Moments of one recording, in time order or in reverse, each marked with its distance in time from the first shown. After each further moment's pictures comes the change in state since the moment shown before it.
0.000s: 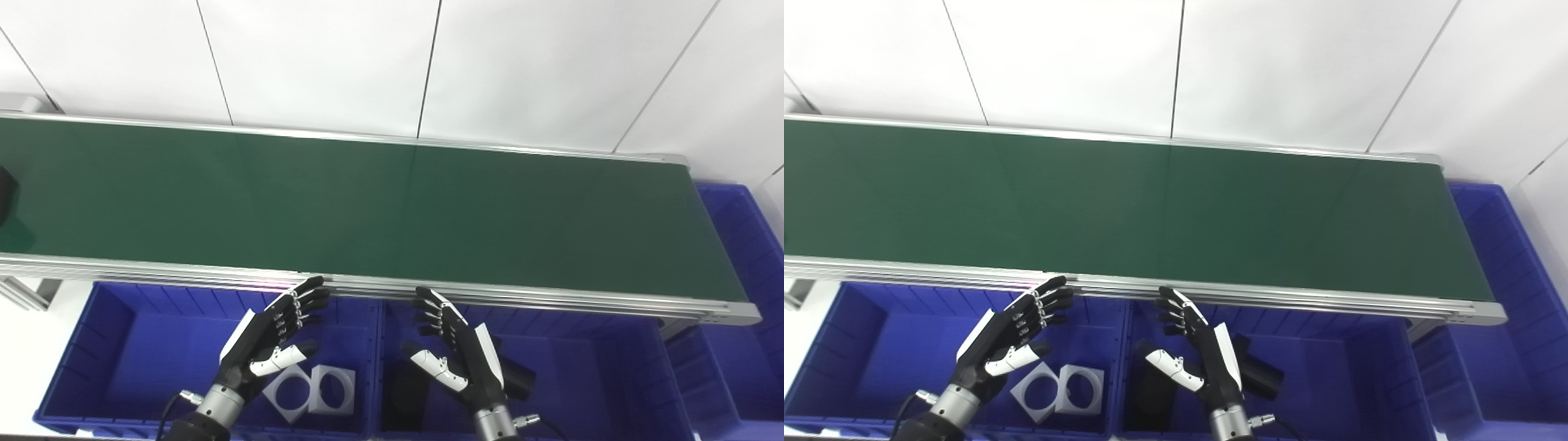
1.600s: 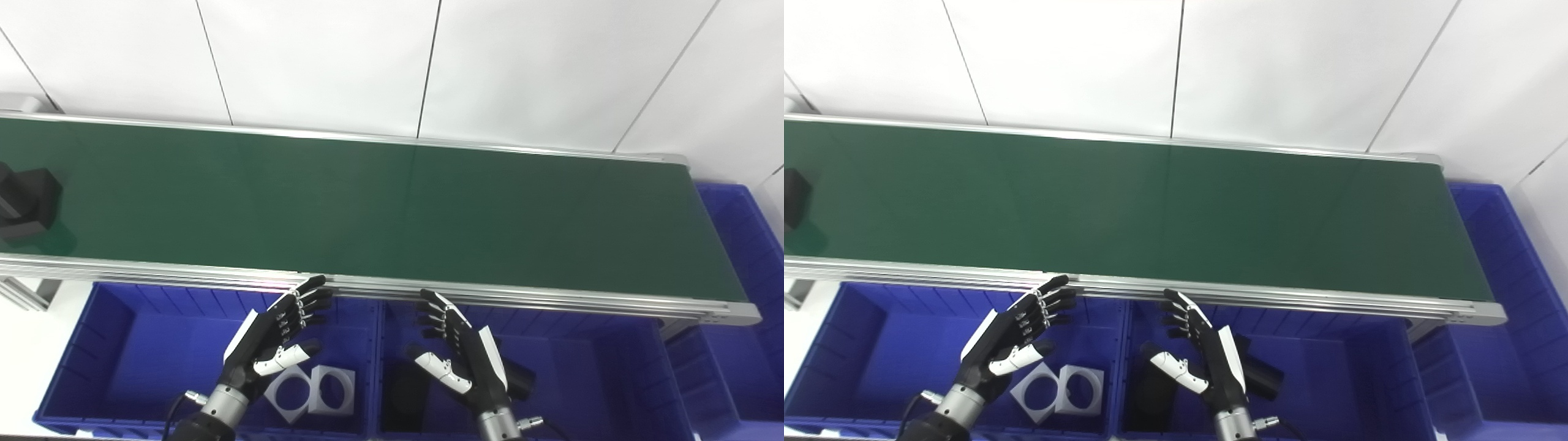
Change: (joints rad) left arm -0.010 -0.019 -0.004 0.032 -0.008 -0.024 0.006; right arm -0.005 -0.021 -0.004 0.029 0.031 -0.021 0.003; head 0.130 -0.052
